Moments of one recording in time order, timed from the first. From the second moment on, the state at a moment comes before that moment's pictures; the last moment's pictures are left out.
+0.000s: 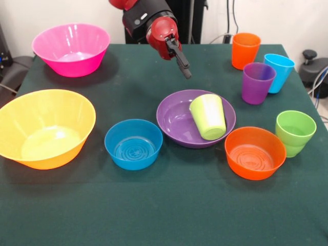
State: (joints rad) arm 0.05 0.04 -0.73 1.62 -0.59 -1.64 1.20
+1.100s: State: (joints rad) arm 0.03 0.04 -0.73 1.62 -0.59 -1.64 1.20
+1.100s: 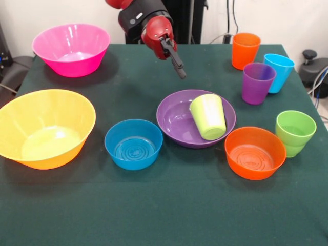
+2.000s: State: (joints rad) arm 0.02 0.08 -0.73 1.59 -0.59 -1.61 1.20
